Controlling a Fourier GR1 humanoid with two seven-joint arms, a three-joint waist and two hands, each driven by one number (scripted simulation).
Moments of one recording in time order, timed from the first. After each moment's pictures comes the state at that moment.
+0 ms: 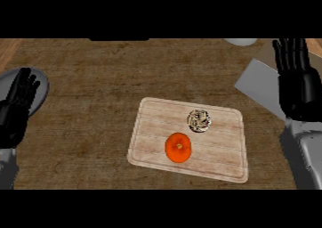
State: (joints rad) left arm -0.15 0.50 -0.02 -1.43 0.29 0.16 -0.12; right arm -0.38 -0.27 -0.02 -1.53 -0.18 -0.17 -0.16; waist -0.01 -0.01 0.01
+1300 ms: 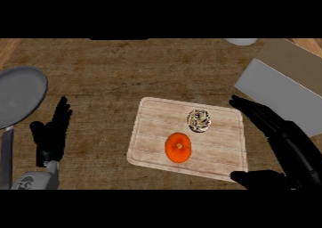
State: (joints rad) left arm -0.09 0.28 -0.09 -1.28 0.18 0.31 -0.02; right arm -0.10 -0.53 0.36 -2.07 0.45 0.03 0.38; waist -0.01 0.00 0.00
